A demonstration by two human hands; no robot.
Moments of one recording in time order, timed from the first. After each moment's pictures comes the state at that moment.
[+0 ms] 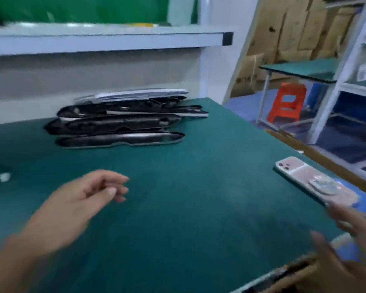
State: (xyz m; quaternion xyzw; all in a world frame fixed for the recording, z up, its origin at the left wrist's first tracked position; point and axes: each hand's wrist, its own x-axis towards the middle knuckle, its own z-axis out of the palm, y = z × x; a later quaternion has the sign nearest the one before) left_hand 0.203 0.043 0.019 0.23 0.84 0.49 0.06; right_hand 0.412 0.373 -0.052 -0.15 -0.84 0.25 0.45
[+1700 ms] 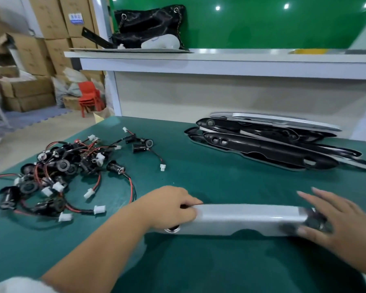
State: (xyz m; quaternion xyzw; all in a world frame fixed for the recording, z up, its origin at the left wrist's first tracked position) left_hand 0.128 -0.092 0.003 0.21 0.96 0.16 0.07; right_hand 0.146 0.270 -0.020 0.05 -0.99 0.11 0.05
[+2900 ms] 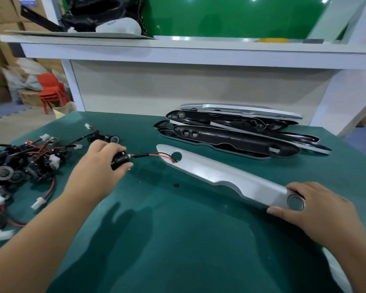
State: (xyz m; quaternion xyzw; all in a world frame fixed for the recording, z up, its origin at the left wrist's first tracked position) left_hand 0.096 -0.127 0.016 0.00 0.94 0.20 -0.27; right_hand 0.136 0.275 -0.013 -0.07 -0.99 0.05 0.11
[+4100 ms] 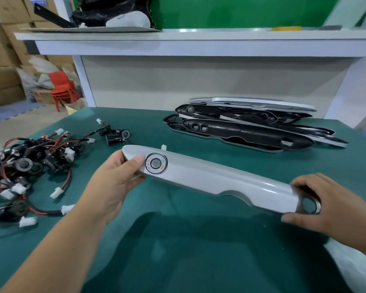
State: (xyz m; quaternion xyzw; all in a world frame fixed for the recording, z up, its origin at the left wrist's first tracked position) left_hand 0.129 -0.109 0.002 0.04 0.65 0.75 -0.10; right_hand 0.159 0.264 0.009 0.07 -0.97 0.22 0.08
